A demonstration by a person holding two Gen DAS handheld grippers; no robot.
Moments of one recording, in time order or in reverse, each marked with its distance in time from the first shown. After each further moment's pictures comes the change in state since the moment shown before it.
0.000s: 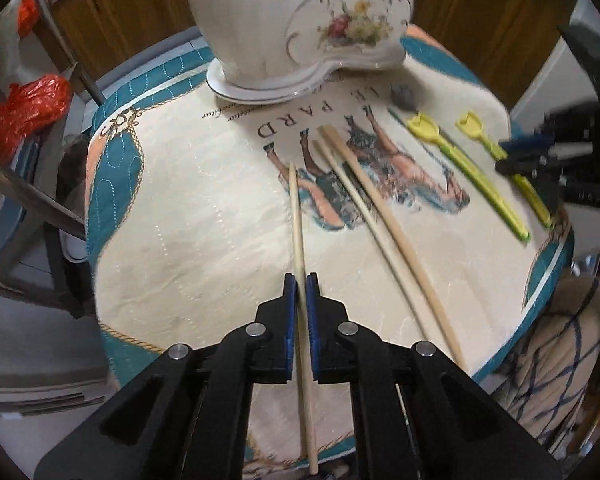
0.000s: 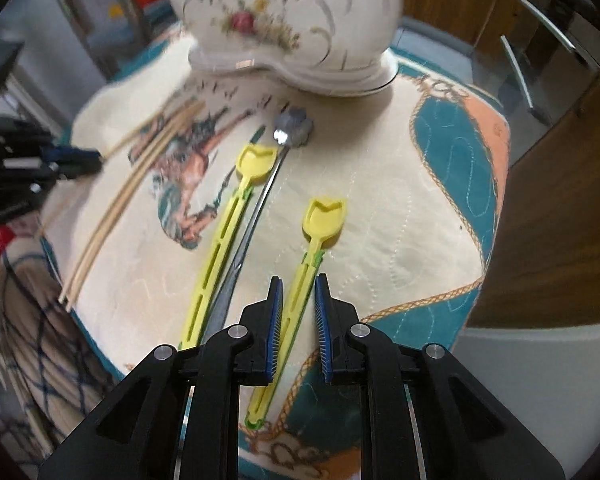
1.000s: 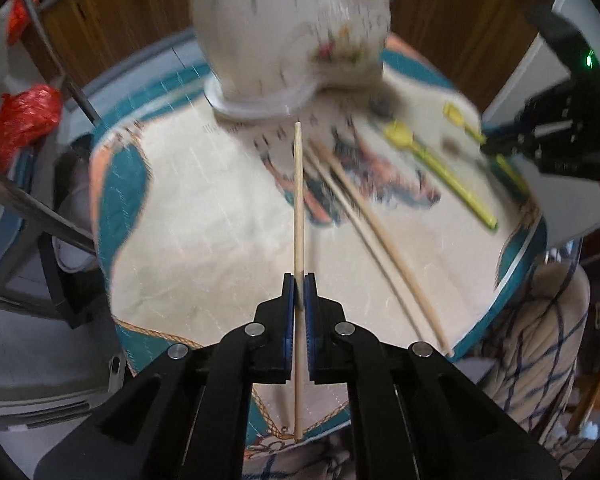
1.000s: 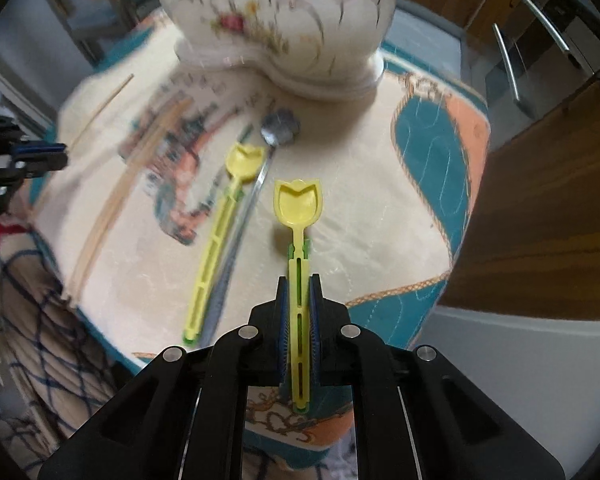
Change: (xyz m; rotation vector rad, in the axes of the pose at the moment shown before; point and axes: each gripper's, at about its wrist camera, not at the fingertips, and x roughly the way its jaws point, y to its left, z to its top) left arm -0.032 0.020 -0.012 0.003 -0.087 -0.083; right arm -0.025 -0.005 0.005 0.018 0.034 -0.030
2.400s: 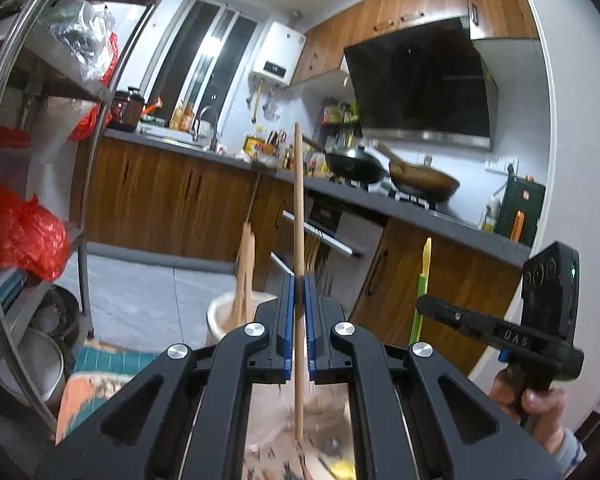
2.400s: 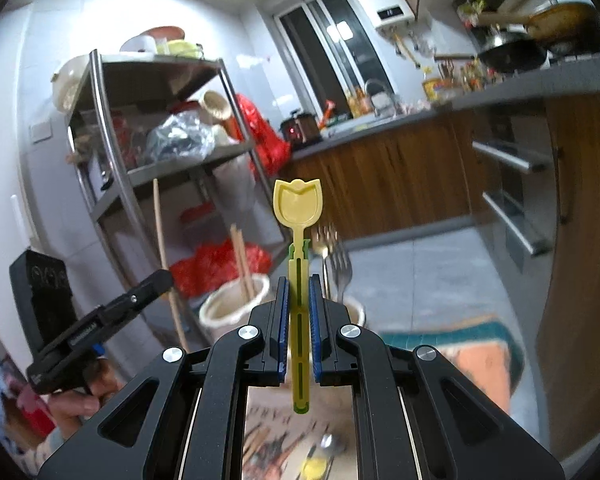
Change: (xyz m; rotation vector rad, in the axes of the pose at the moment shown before) left arm -0.077 0.011 0.077 -0.237 -1.011 -0.103; right arm -0.086 -0.053 0.023 0.269 -1.066 0.281
